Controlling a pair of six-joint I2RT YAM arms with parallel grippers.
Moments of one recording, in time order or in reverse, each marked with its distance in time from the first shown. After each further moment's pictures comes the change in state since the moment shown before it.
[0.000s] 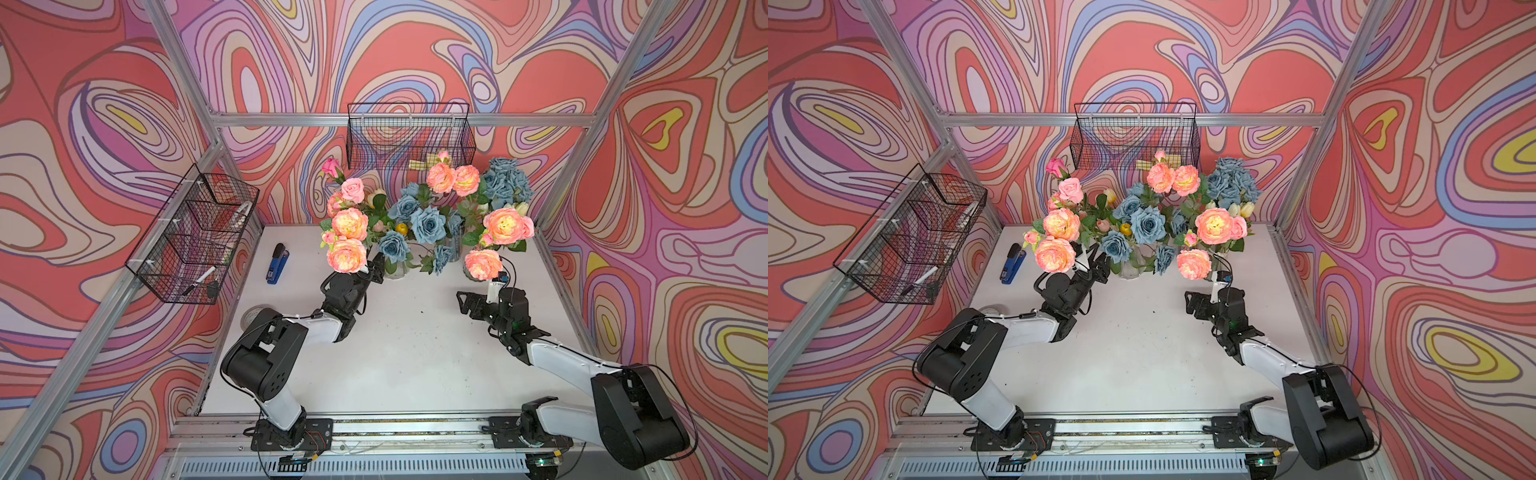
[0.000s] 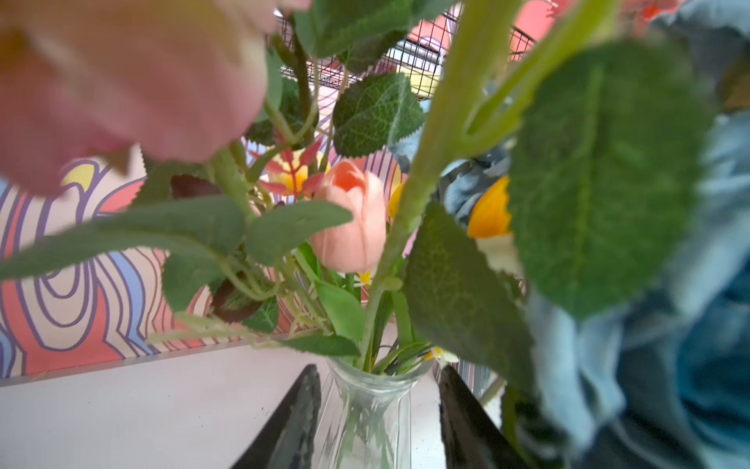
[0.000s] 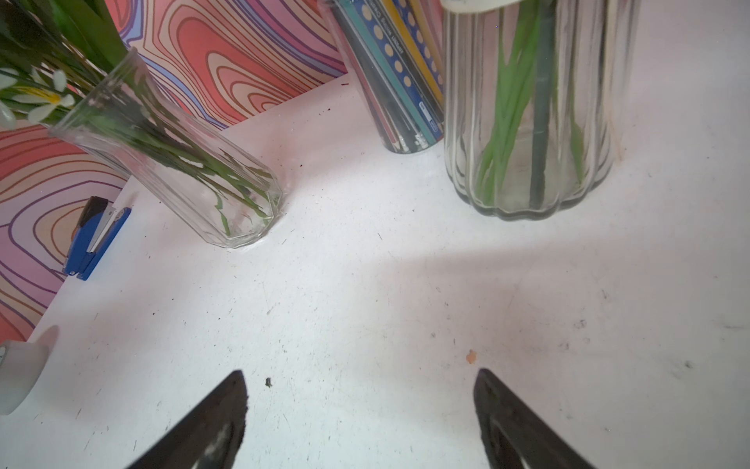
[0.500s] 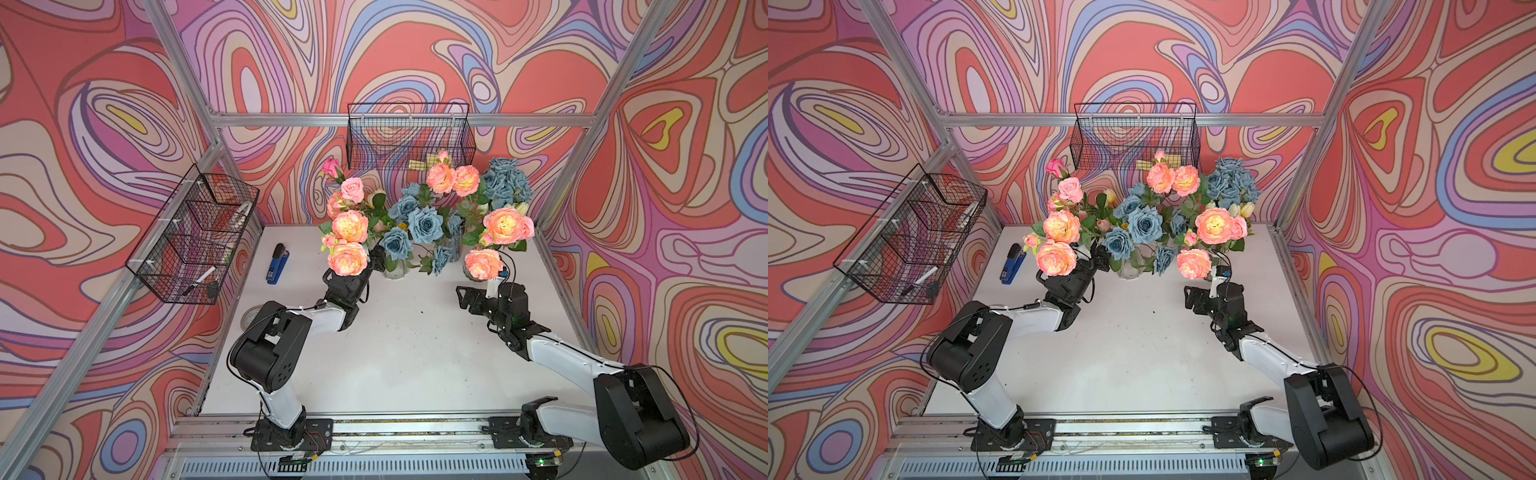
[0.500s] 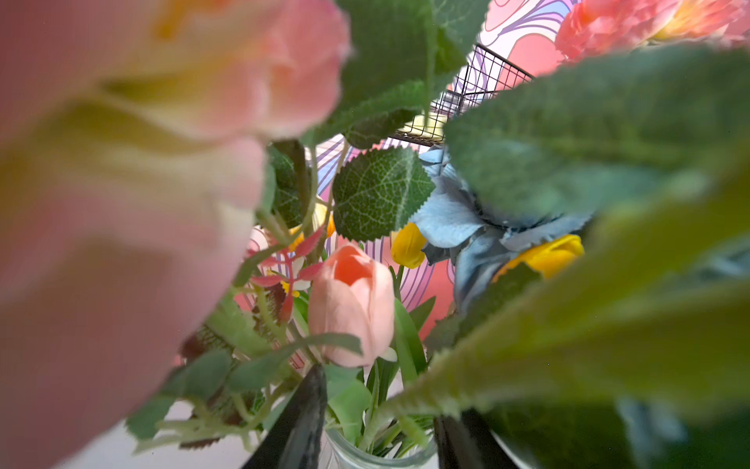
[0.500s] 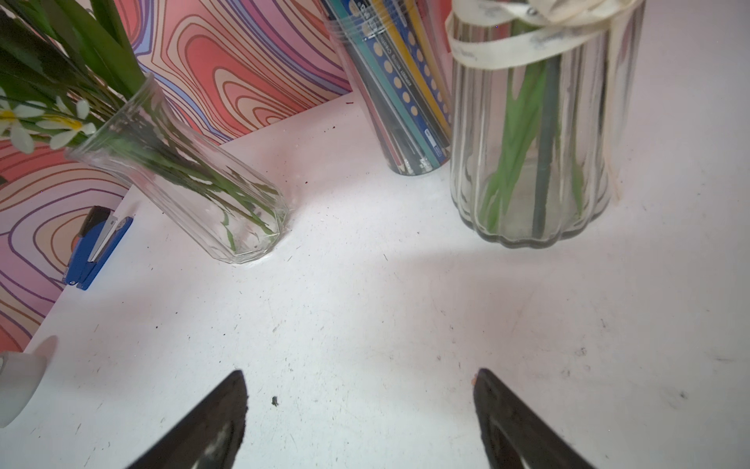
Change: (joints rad) left arm 0.016 0.056 0.102 0.001 0.009 0.000; right arm 0.010 0.001 0.049 -0.029 0.024 -0.008
